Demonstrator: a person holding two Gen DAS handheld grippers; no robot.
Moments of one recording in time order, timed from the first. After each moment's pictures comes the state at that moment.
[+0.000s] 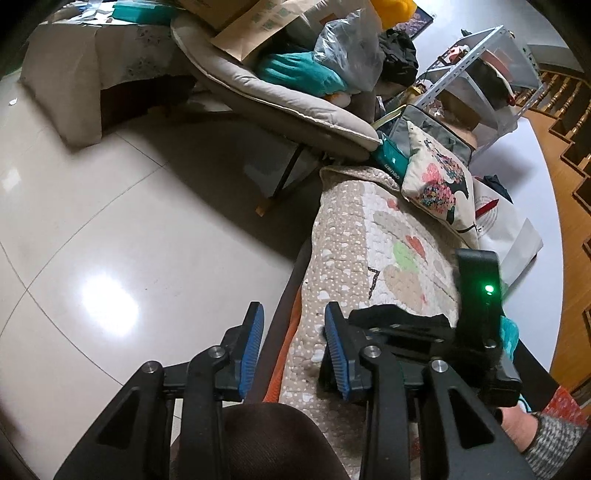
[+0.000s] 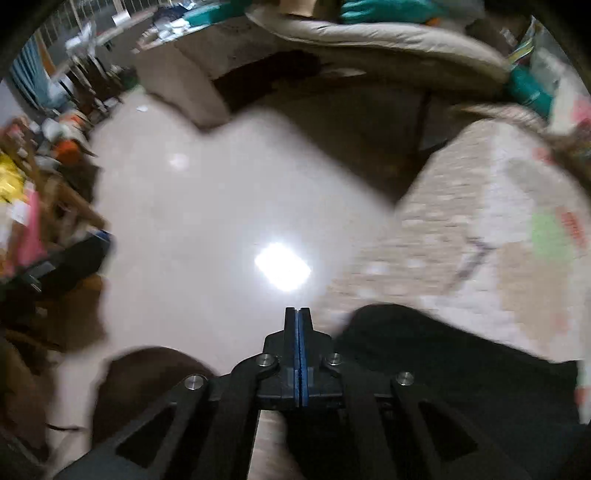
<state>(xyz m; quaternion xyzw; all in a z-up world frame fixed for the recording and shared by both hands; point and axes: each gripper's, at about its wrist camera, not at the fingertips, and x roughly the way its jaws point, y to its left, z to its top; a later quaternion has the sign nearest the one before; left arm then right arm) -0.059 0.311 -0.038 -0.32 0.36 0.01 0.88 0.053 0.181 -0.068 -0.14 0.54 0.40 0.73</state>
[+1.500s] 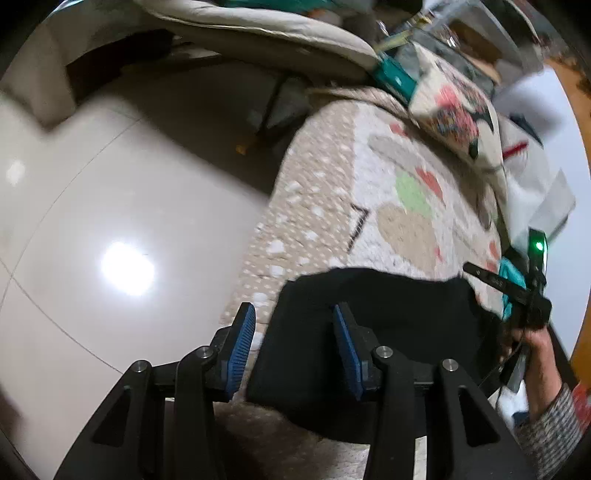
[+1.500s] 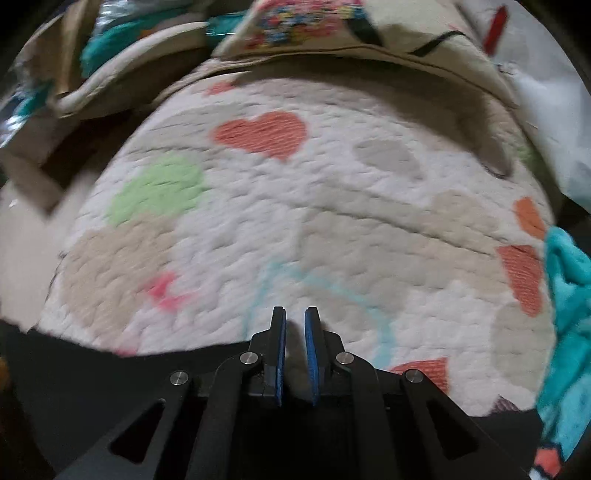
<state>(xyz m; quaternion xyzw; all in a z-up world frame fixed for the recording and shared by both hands) 0.024 0.223 -0.070 -0.30 0.47 0.01 0.83 0.239 -0.106 -0.064 -0.08 0.52 0.11 0.84</state>
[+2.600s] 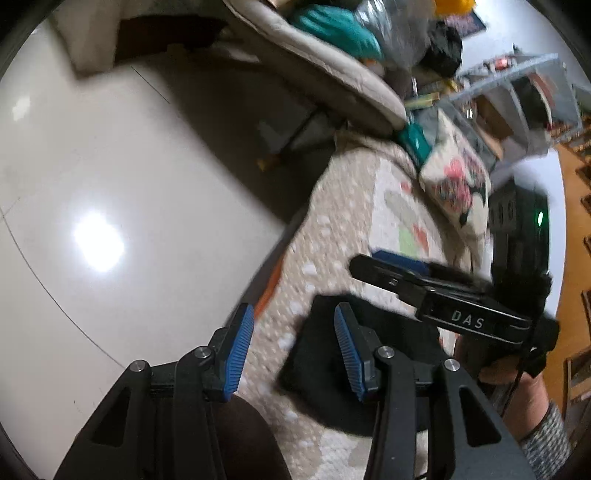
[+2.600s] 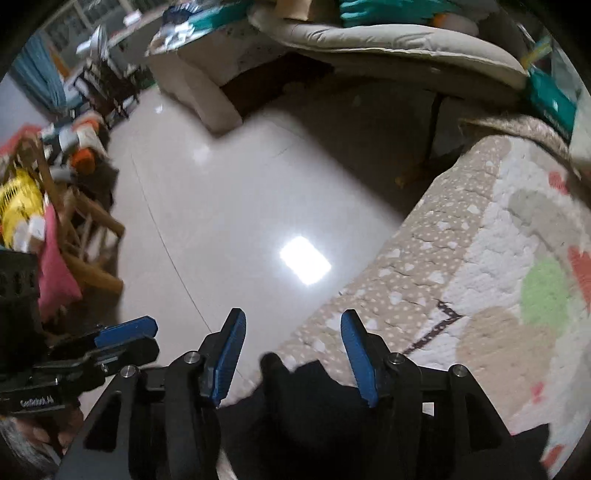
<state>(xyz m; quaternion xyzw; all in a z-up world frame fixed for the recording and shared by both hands) -0.013 0.276 -0.078 -0.41 0.43 0.01 0.81 0.151 0.168 -0.049 -0.19 0.54 0.42 0.70</state>
